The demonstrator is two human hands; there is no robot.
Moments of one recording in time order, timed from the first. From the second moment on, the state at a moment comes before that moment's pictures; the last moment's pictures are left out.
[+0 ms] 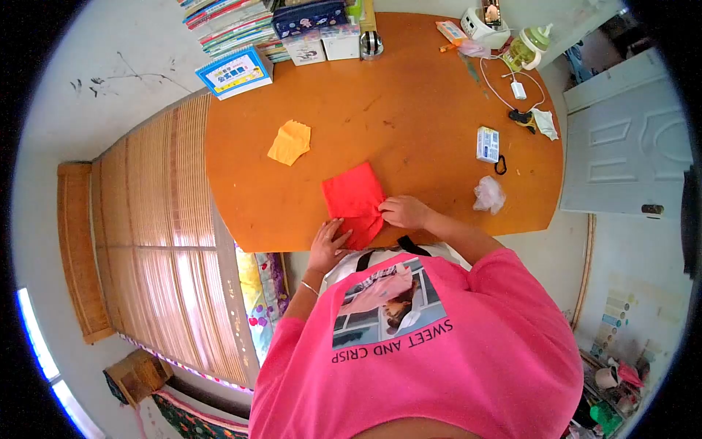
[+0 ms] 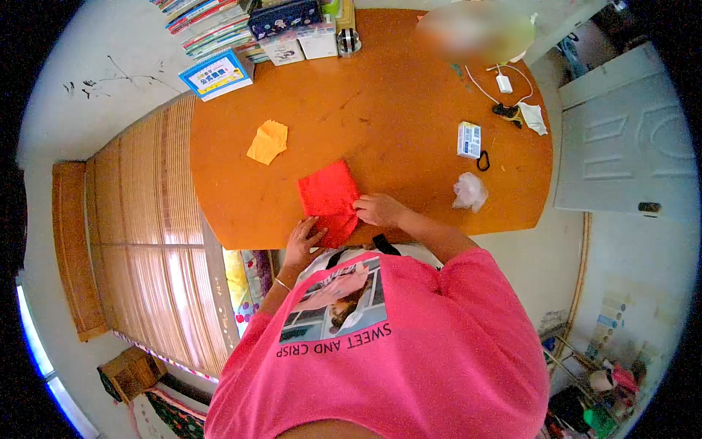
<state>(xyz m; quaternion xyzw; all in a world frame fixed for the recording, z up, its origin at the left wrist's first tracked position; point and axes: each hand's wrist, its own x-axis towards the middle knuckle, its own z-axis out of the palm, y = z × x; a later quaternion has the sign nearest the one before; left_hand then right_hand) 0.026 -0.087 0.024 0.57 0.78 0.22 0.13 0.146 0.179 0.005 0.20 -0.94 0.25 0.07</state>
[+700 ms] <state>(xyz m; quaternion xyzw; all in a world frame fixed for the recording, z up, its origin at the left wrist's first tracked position) 0.014 -0.052 -0.009 0.26 0.88 0.40 0.04 0.123 0.166 0.004 -0.10 -0.90 0.41 0.06</state>
